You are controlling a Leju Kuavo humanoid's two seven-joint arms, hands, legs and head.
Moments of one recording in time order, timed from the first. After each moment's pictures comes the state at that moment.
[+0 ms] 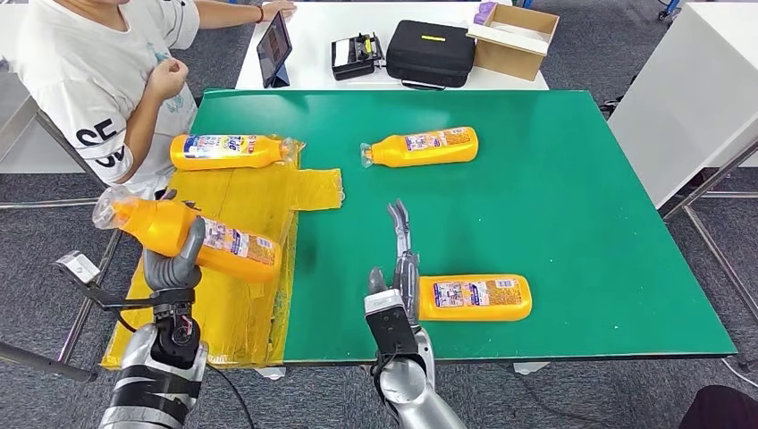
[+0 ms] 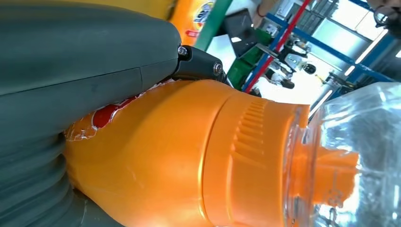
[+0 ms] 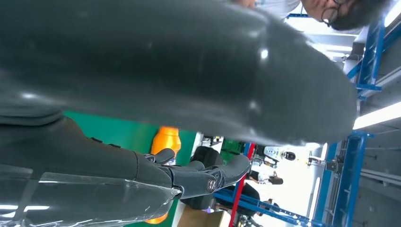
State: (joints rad) left arm -0.33 -0.16 0.05 -1.12 0.54 -0.25 -0.40; right arm -0.13 0.28 0.53 -1.24 0.32 -0.48 -0.64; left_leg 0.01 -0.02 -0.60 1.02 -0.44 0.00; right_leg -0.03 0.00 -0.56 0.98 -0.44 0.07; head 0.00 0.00
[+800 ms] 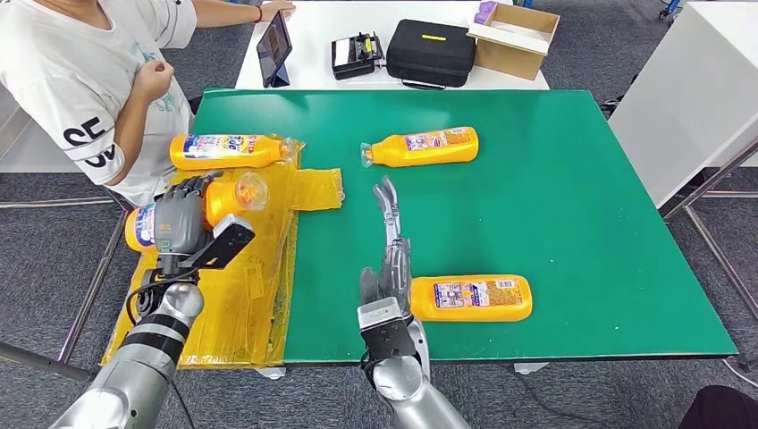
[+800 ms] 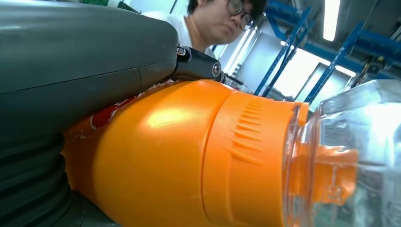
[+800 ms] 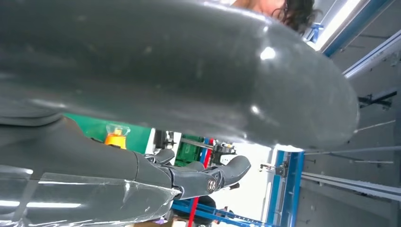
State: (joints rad) left arm -0.60 -0.08 -0.09 -0.72 -0.84 0.60 -0.47; right arm -0.16 0.28 0.61 -1.34 0.31 -0.45 -0.70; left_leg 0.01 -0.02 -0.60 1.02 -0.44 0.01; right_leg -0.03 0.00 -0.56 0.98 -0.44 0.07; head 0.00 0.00
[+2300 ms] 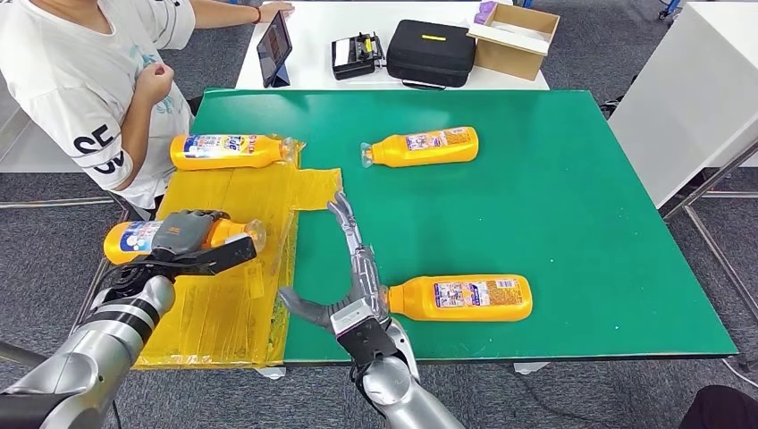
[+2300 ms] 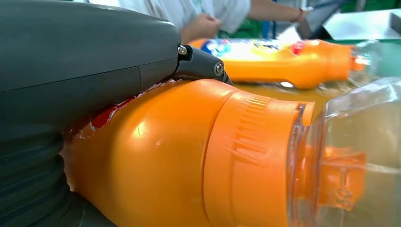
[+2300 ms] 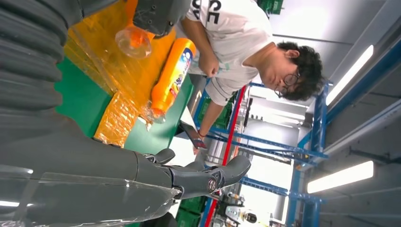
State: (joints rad) left arm -0.77 0.06 -0.17 -0.40 -1.17 0.24 -0.30; right arm -0.18 0.27 0.67 -1.26 0.30 -0.30 -0.66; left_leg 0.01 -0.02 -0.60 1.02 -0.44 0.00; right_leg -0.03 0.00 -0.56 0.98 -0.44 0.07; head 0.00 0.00
